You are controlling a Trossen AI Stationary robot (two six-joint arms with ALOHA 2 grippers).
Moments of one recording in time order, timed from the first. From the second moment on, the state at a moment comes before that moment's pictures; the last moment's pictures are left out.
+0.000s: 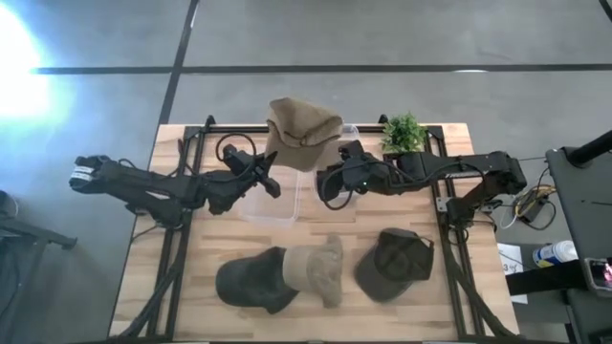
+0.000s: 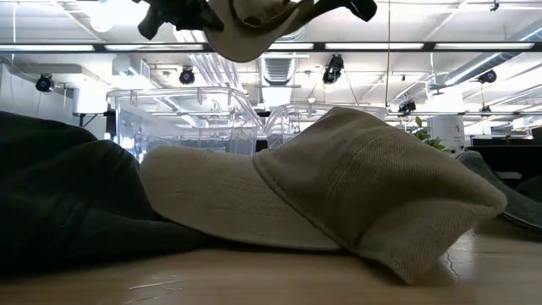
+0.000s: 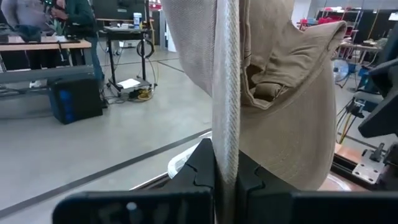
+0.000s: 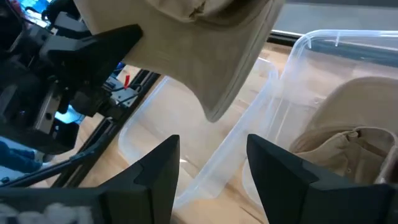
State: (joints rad) left arm -0.12 1.13 0.84 0.20 -0.97 -0.21; right arm 0.09 1.55 1.60 -0.74 0.50 1.00
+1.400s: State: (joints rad) left arm -0.25 1.12 0.88 -0.16 -0.72 -0.58; right arm -0.14 1.58 1.39 -1.02 0.54 1.16
